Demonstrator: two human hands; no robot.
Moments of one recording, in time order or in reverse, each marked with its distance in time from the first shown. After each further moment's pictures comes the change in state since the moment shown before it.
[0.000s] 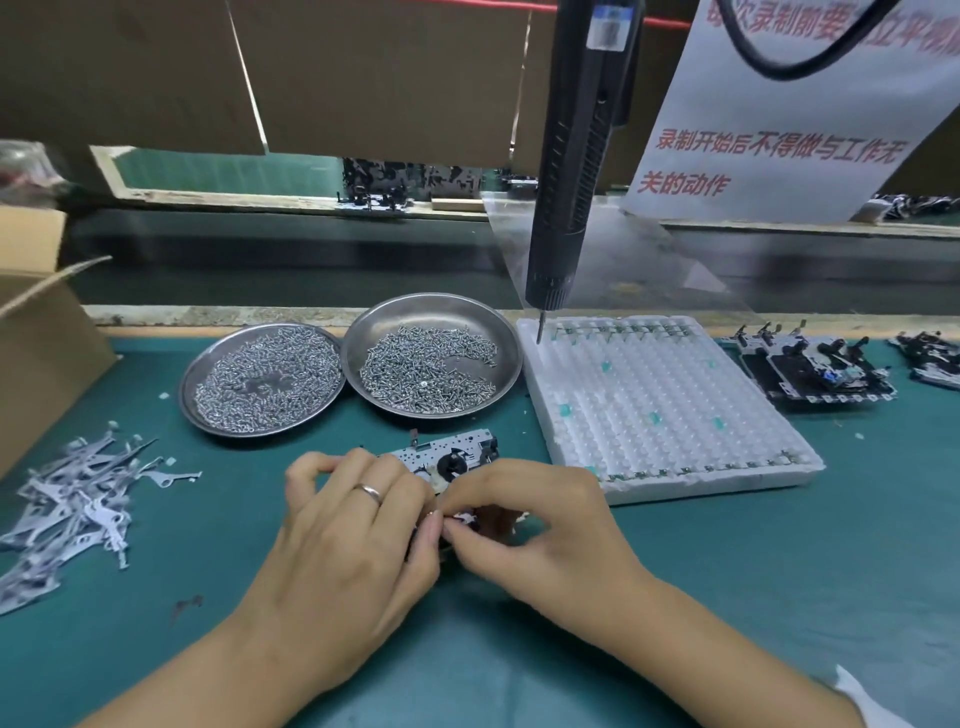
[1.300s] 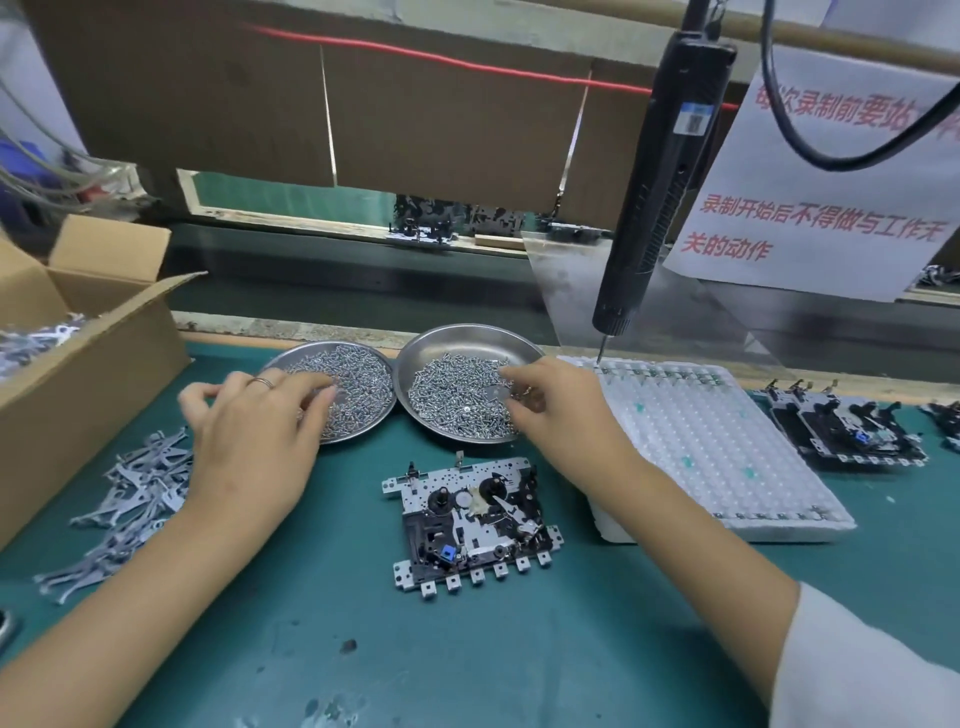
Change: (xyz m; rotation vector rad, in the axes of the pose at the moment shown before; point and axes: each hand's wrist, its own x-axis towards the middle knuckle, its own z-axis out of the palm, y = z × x) left_hand 0.012 -0.103 0.004 0.138 -0.071 -0.647; right_hand 0.092 0.034 -0.016 -0.547 0.017 0.186
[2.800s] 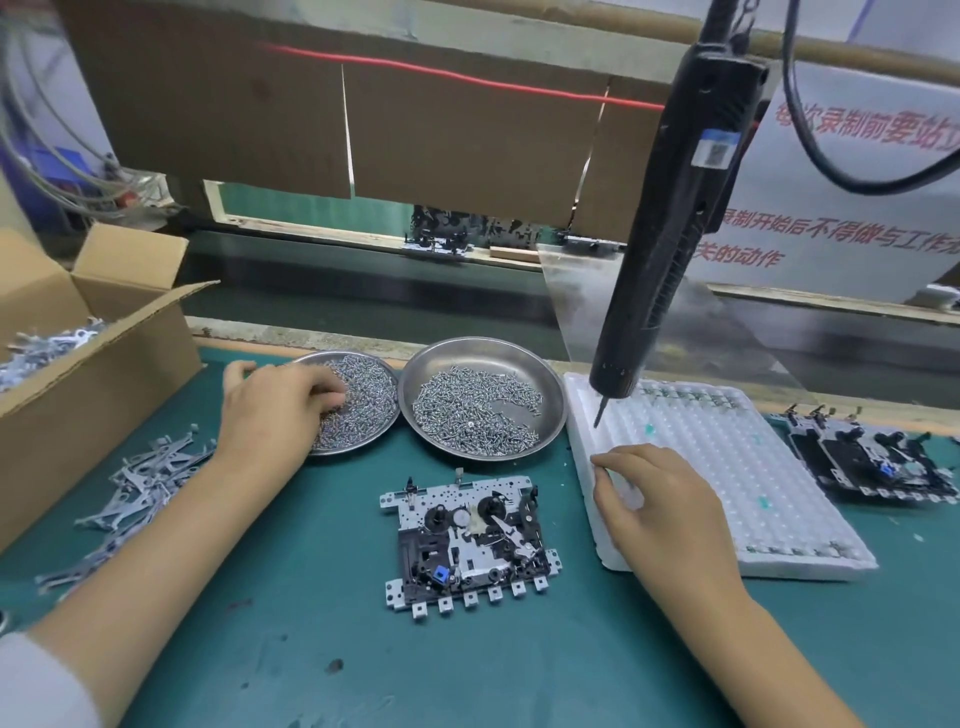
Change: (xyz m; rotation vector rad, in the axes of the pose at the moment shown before) left_hand 0.042 -0.016 0.033 -0.067 -0.080 -0.064; right_hand -0.069 0.037 -0.019 -0.167 0.145 0.149
